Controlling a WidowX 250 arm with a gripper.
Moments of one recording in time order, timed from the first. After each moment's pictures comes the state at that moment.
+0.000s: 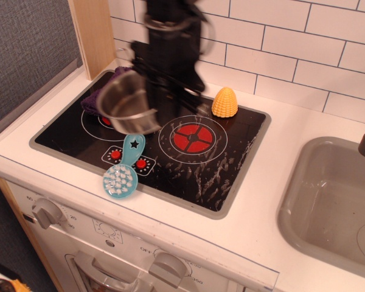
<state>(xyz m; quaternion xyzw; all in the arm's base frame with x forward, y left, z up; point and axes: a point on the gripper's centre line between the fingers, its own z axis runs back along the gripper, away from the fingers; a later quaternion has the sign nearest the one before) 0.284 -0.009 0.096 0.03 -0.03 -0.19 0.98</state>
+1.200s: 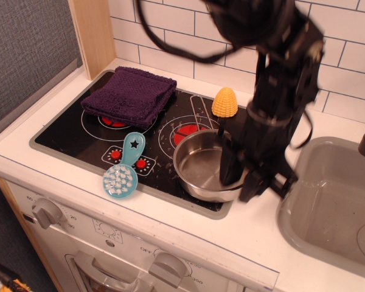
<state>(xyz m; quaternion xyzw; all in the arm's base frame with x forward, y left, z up) 0.282 -0.091 0.041 0.04 0.01 -0.22 0.98</state>
